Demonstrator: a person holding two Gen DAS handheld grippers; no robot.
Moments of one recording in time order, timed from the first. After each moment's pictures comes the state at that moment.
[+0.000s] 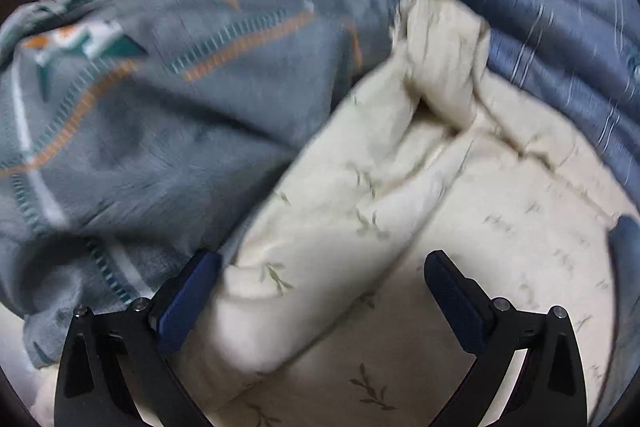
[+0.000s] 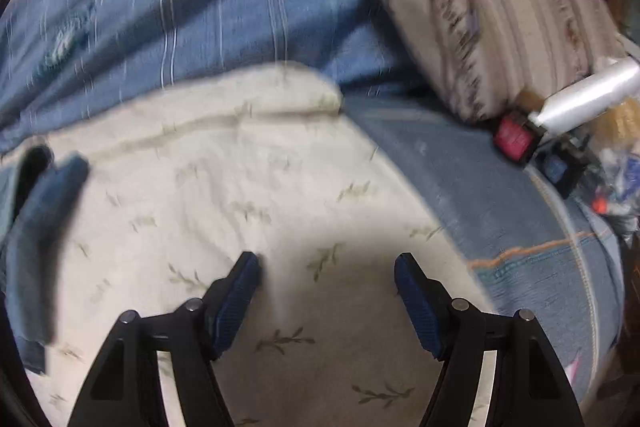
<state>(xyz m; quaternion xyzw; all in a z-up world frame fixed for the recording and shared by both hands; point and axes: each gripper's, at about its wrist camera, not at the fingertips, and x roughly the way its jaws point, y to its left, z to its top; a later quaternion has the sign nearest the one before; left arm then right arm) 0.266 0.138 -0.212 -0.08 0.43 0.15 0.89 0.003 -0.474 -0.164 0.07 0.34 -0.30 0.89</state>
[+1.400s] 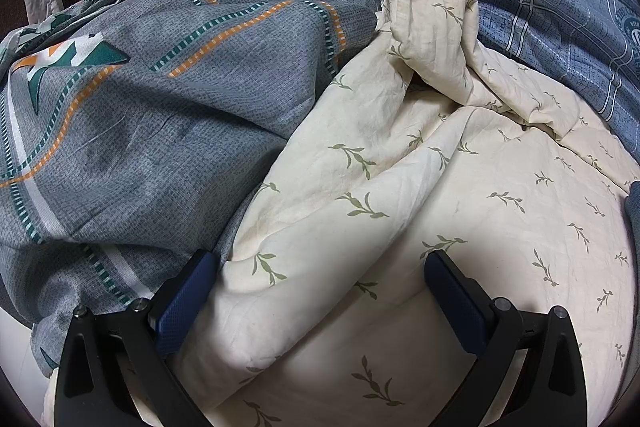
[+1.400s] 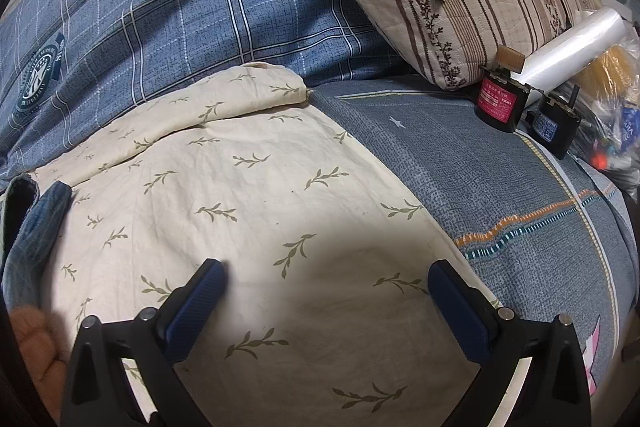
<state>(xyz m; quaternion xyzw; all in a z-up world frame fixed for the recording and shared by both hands) 0.254 0.126 -0.209 -0.05 0.43 0.13 0.89 0.003 -0.486 -0.172 0.13 0.33 -0.33 0.87</state>
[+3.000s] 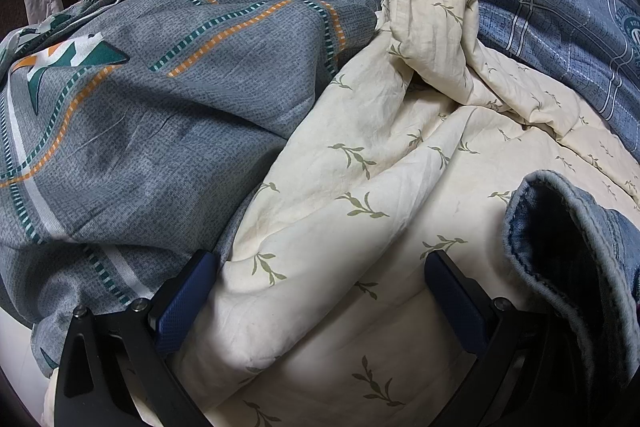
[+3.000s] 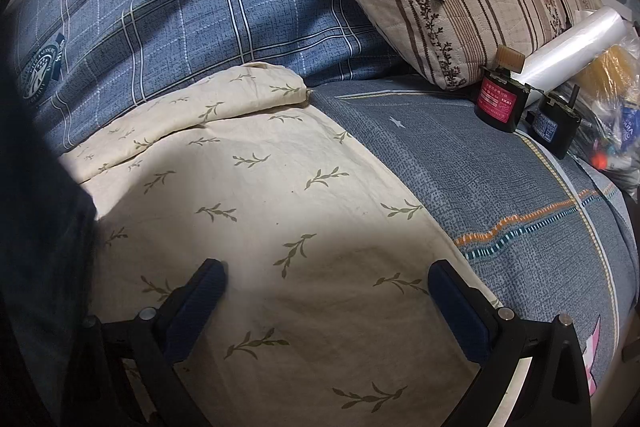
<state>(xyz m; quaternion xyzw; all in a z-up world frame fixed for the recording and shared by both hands) 0.251 0.123 -0.208 -0.06 0.41 0.12 0.90 0.003 -0.485 -0.171 0.13 0.33 -0.33 0.87</state>
